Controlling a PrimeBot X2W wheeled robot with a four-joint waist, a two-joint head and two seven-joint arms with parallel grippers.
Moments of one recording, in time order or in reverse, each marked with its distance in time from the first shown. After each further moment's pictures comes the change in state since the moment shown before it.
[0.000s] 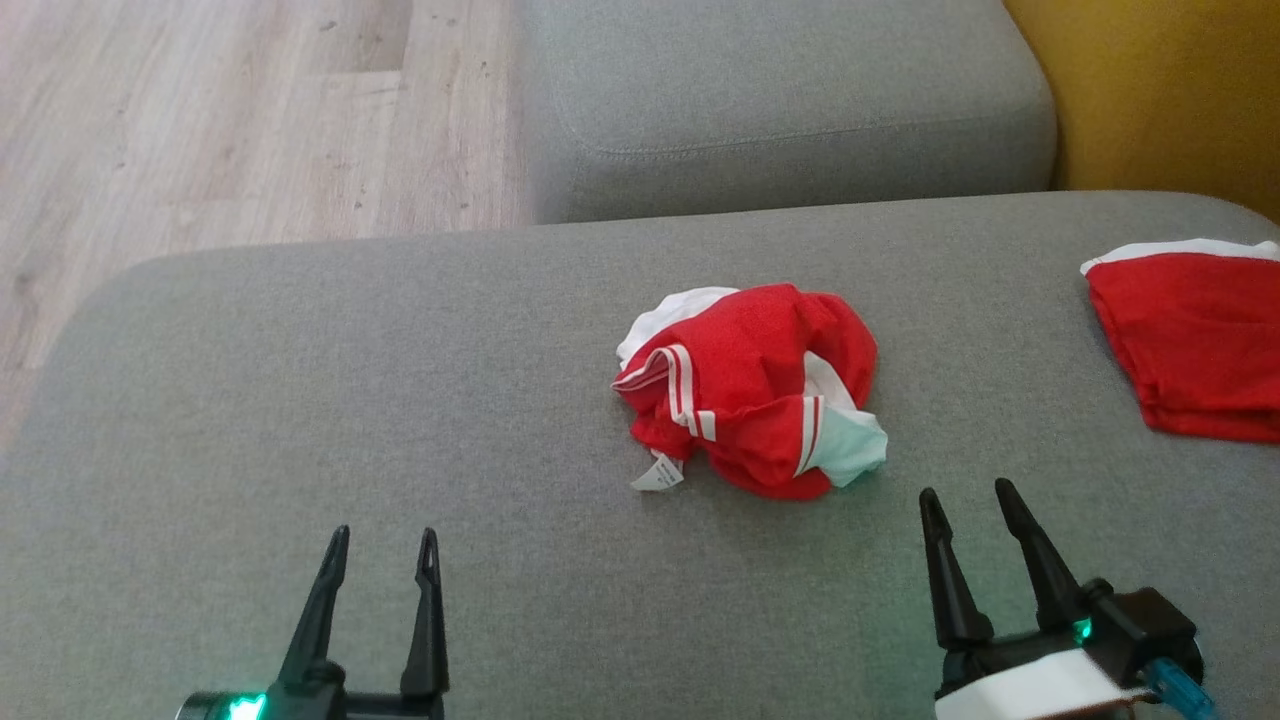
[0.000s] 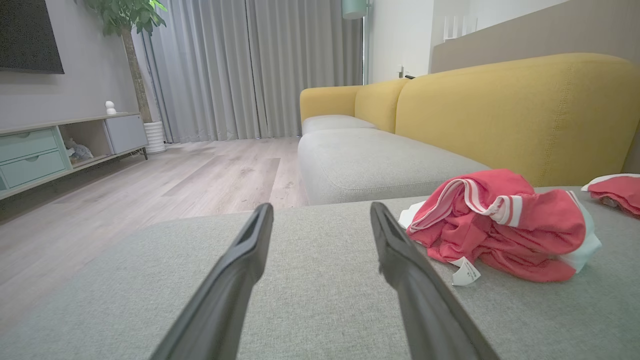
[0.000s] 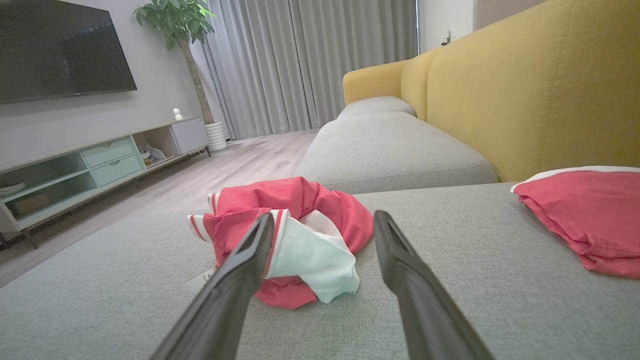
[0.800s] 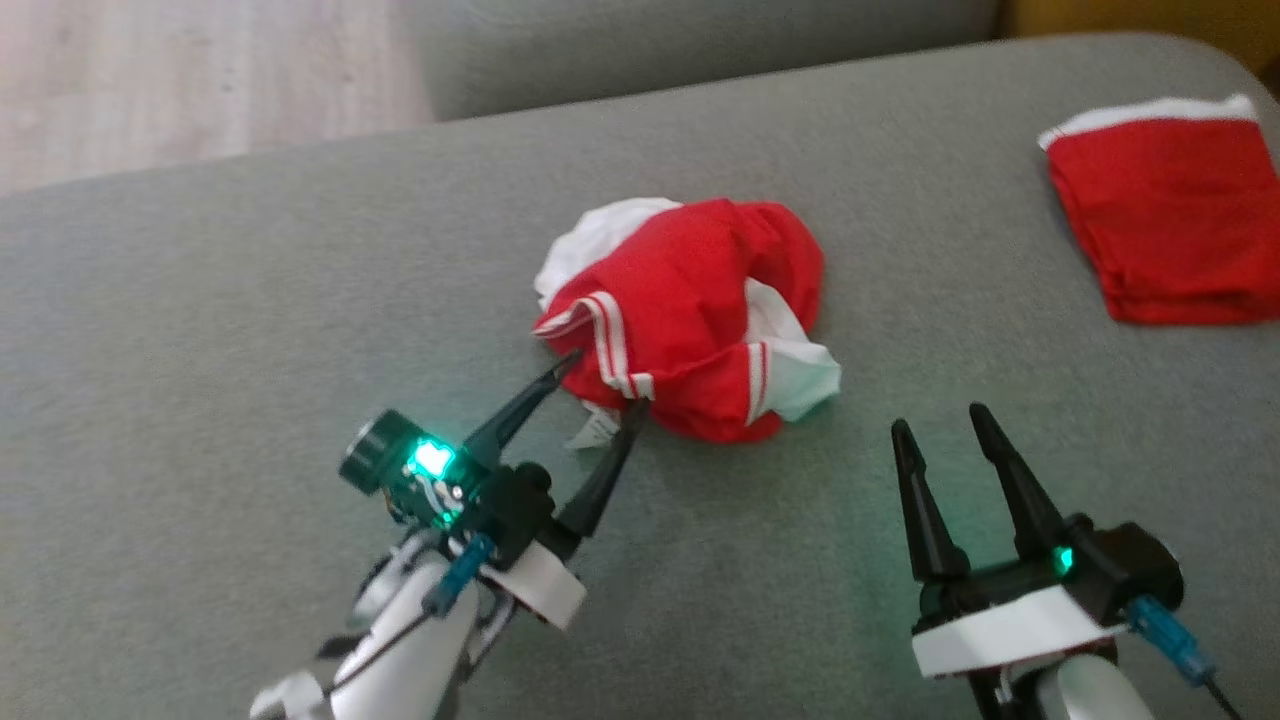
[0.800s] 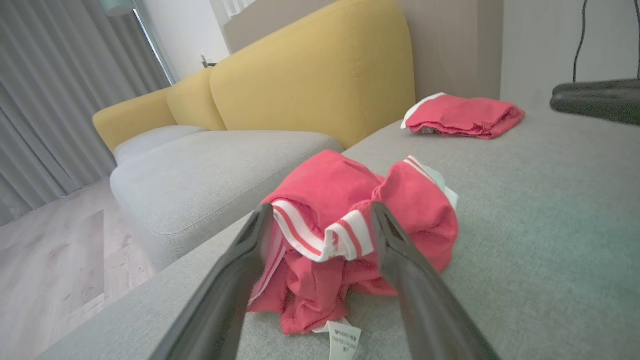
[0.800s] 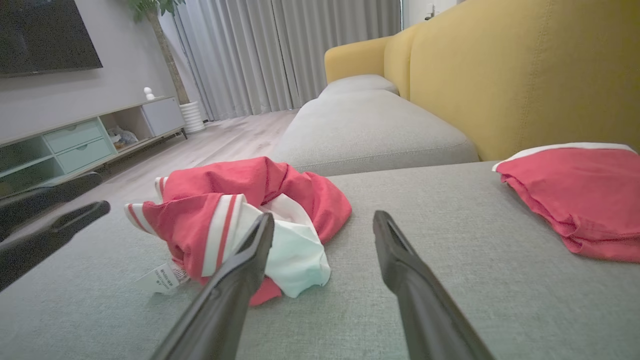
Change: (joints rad) left arm -0.529 0.046 -0.339 0.356 0.144 -0.166 0.000; right arm -0.102 -0.005 0.041 -0.018 -0.025 0.000 0.000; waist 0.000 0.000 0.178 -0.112
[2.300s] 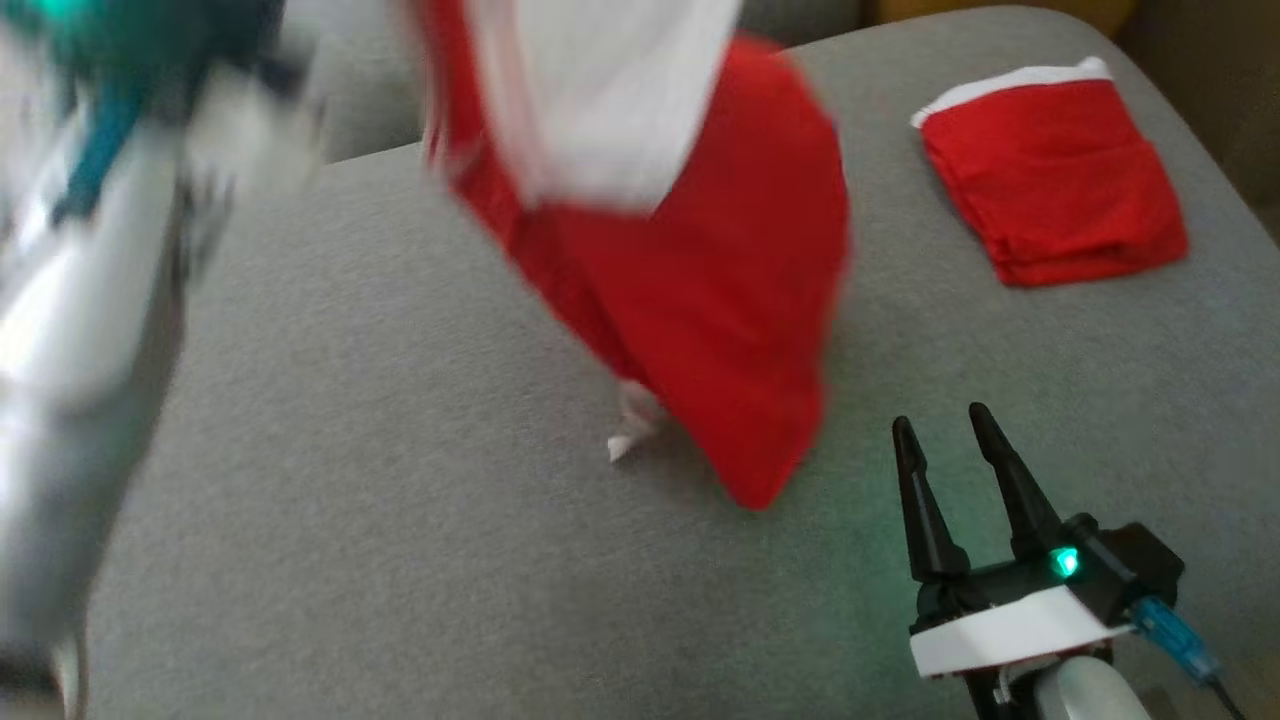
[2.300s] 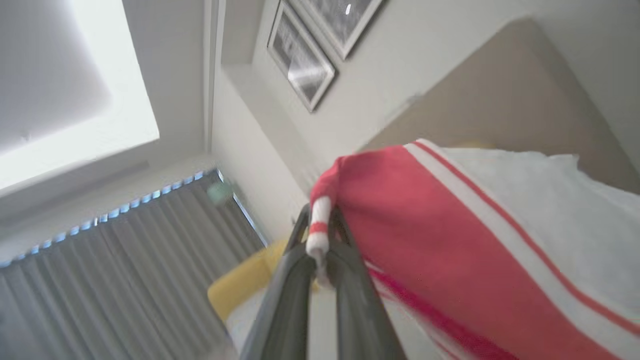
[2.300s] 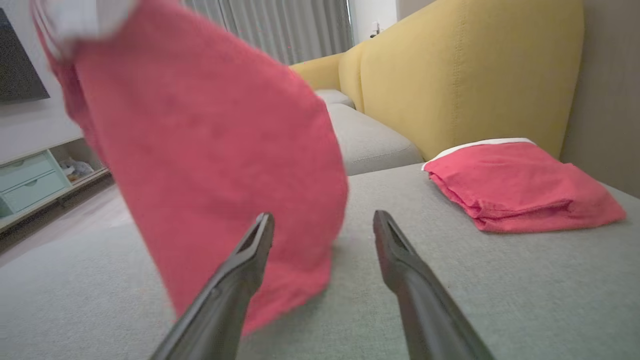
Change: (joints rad) left arm -0.684 0.300 -0.035 0.021 -0.223 0.037 -0.004; right arm -0.003 0.004 0.006 -0.001 0.048 0.000 0.000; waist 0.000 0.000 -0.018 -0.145
